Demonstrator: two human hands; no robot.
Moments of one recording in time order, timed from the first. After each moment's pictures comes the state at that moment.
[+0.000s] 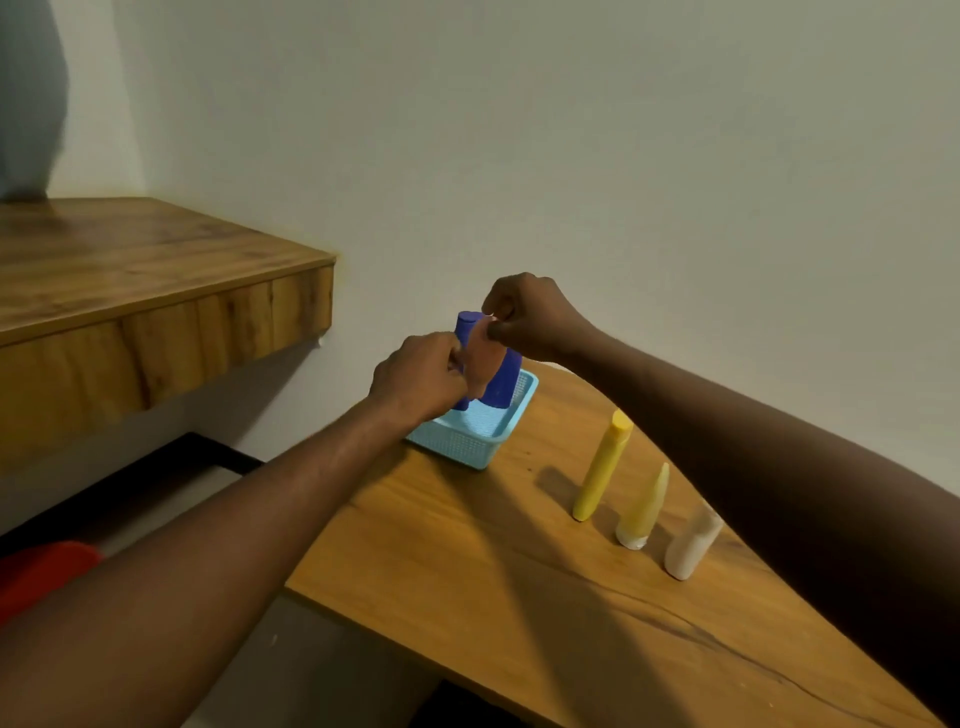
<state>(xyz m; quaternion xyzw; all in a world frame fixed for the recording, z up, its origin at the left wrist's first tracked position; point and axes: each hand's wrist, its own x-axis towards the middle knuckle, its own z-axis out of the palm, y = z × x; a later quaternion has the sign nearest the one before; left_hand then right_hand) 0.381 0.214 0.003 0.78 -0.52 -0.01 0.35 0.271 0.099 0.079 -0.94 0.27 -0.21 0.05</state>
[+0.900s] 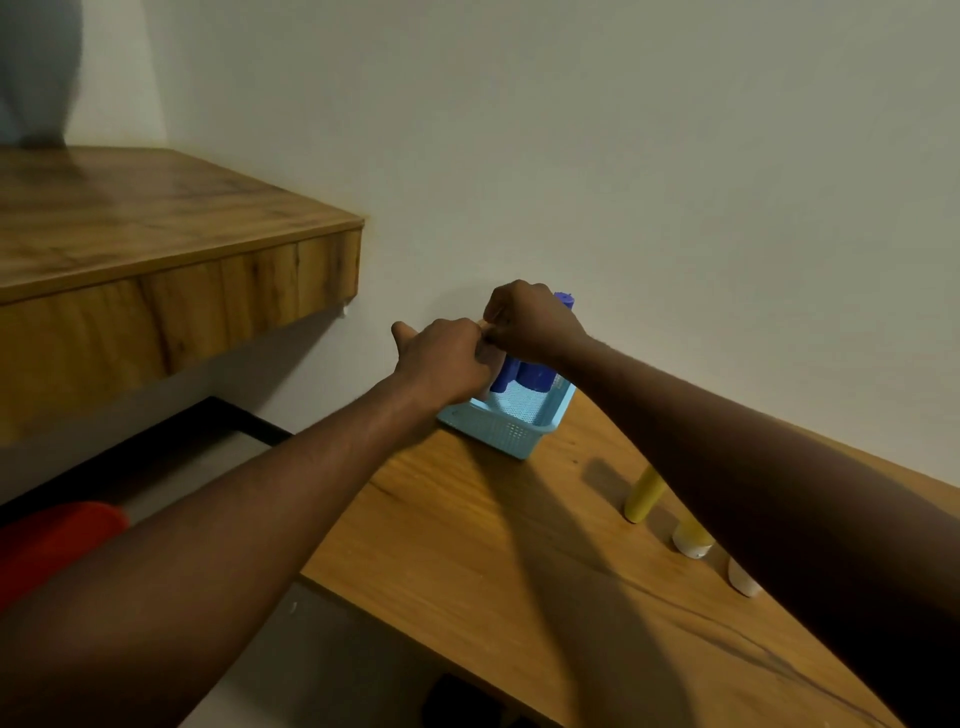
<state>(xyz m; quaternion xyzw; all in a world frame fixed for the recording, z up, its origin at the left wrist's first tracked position) 0.417 0.195 -0.021 0.80 -0.52 0.03 0.29 0.342 0.077 0.017 -0.94 0.30 -0.17 0.05</state>
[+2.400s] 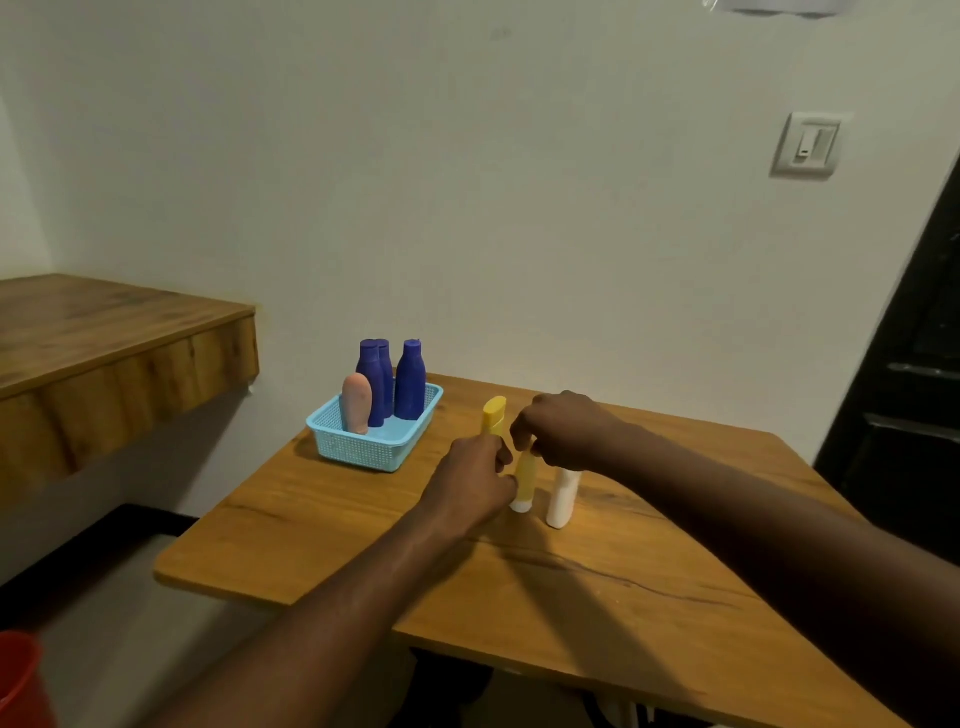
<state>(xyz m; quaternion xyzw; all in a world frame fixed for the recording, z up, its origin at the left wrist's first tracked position) 0.186 0.228 -0.030 0.72 -0.59 -0.11 0.34 0.066 0.143 0.035 -0.94 0.29 -0.01 -0.15</state>
